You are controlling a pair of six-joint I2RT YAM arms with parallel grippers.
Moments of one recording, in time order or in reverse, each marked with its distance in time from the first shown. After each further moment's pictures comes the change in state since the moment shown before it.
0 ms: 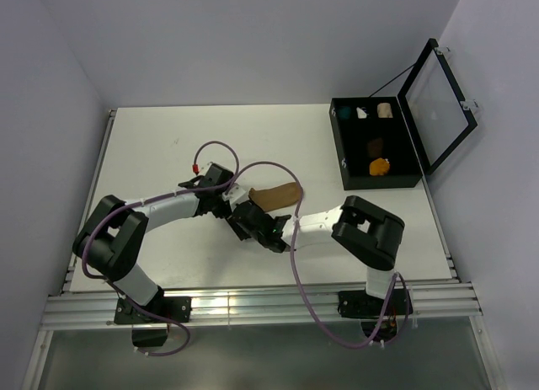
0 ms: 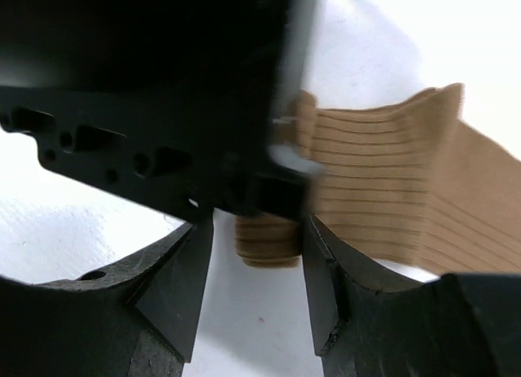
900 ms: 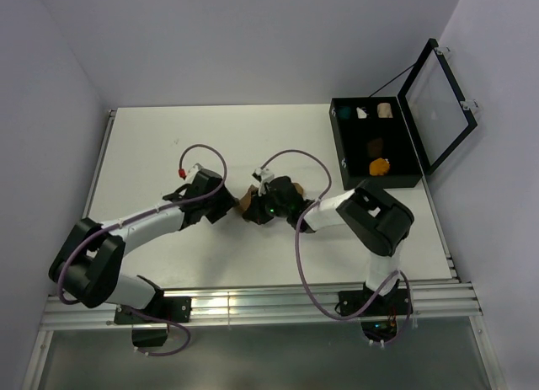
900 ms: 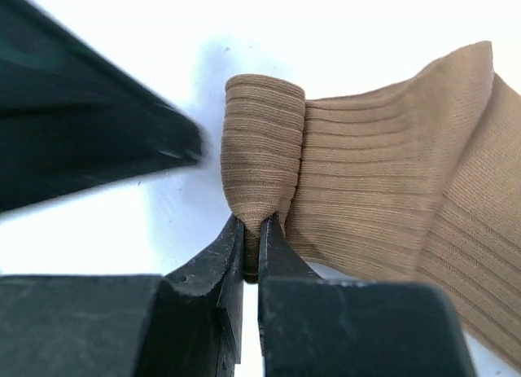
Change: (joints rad) left arm 0.007 -0.185 -0.133 0.076 -0.027 -0.101; right arm -0.285 0.023 -0.119 0.249 -0.563 0.209
